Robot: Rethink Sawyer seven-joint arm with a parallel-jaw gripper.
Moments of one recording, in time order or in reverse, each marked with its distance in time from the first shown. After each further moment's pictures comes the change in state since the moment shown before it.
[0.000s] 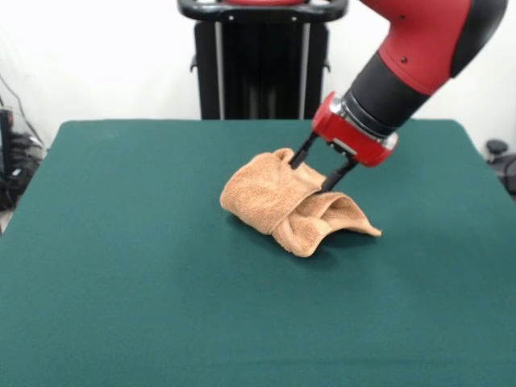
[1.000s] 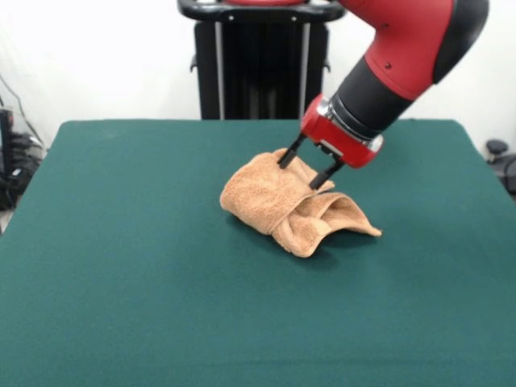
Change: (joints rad) arm -0.002 0.017 -0.004 0.032 0.000 -0.037 0.000
